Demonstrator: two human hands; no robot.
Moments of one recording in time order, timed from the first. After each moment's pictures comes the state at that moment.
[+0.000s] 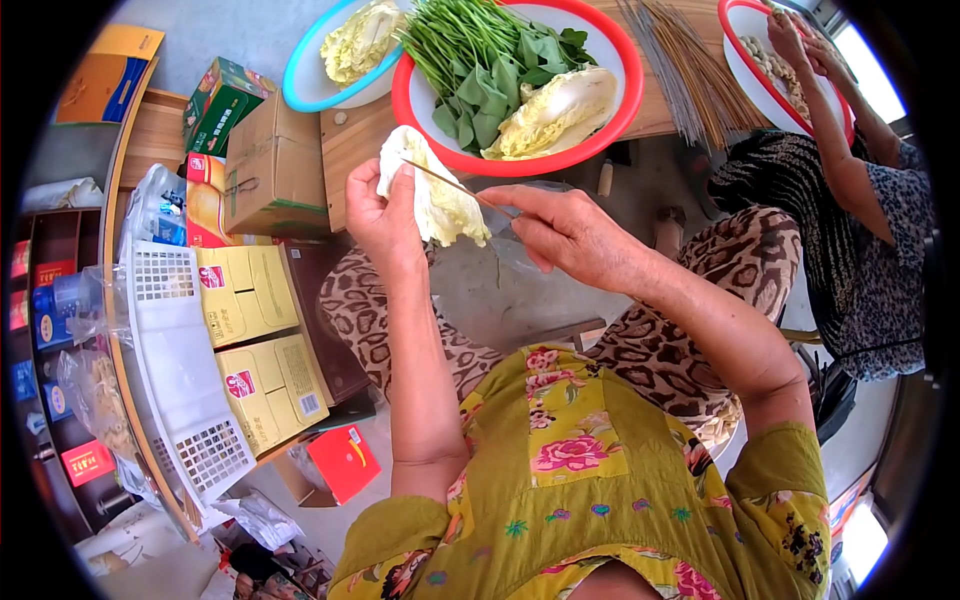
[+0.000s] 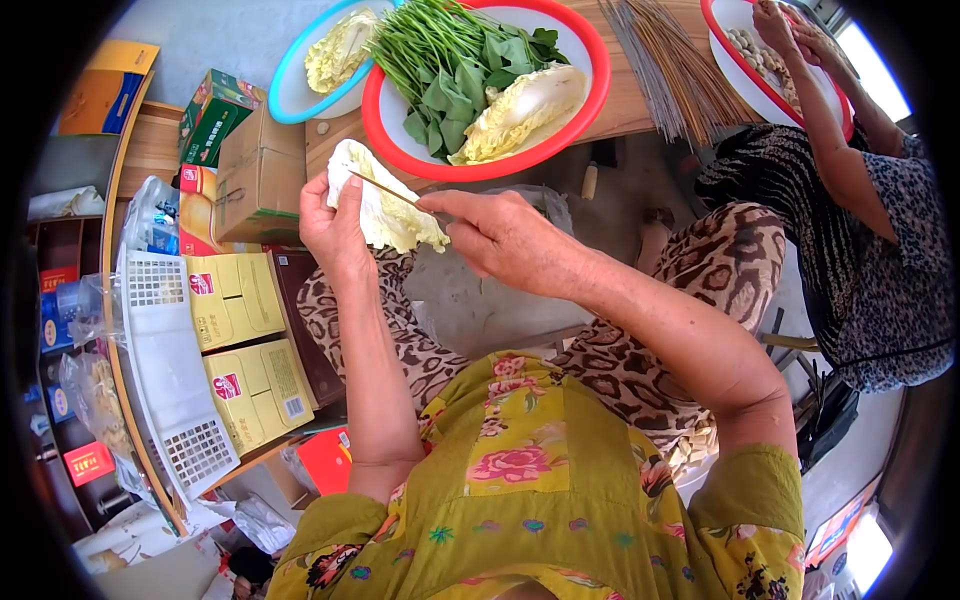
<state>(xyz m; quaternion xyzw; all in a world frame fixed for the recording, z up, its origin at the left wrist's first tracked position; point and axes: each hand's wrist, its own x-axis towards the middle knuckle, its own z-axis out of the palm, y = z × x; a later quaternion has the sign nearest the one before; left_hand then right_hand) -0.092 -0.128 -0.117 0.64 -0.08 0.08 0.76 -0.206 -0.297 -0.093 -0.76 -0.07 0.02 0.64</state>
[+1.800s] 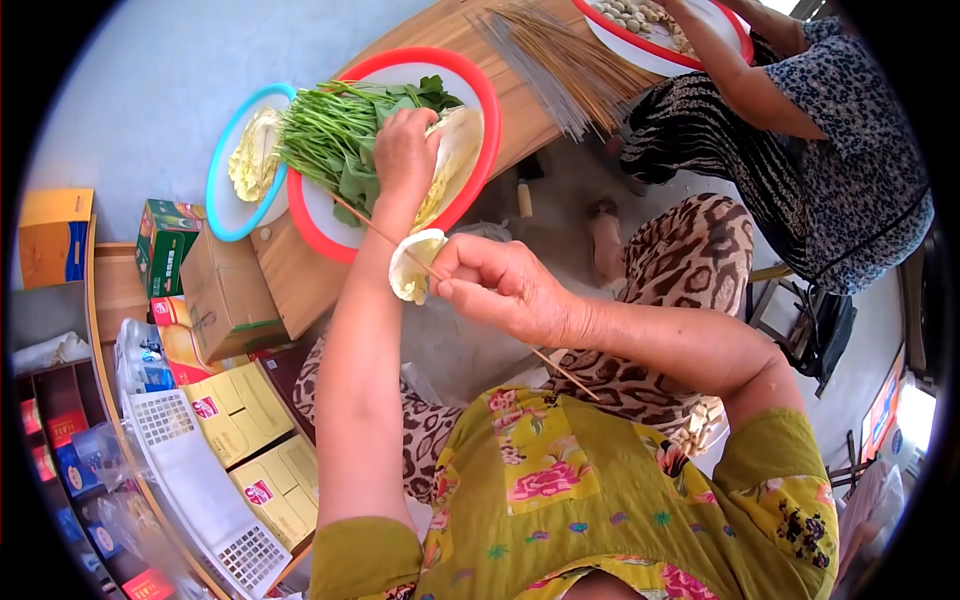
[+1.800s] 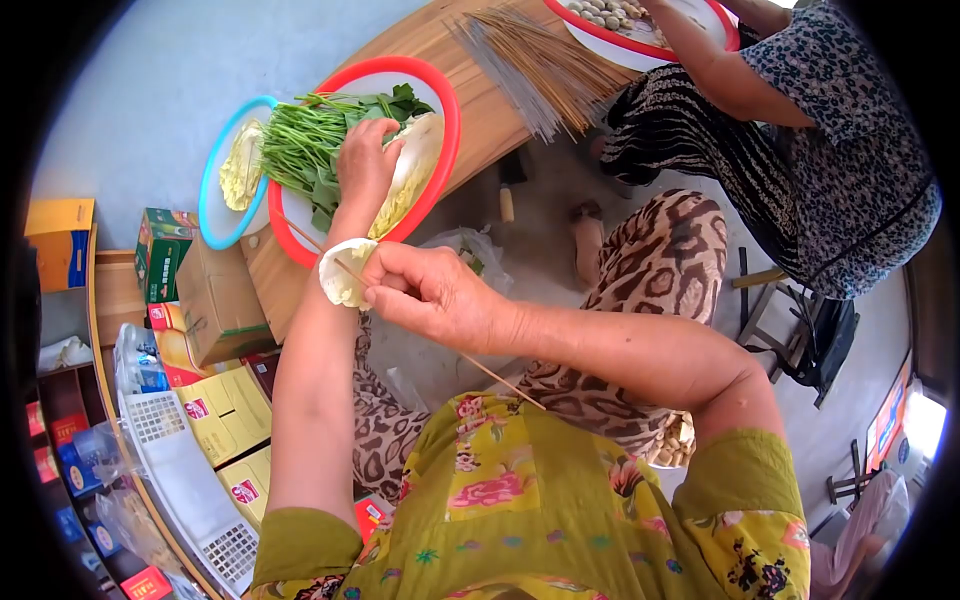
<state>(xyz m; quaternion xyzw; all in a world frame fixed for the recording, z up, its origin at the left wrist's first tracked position) -0.007 -0.318 -0.169 0.81 -0.52 0.13 0.26 -0.243 -0.325 -0.106 -0.58 -0.03 -0.10 0.81</state>
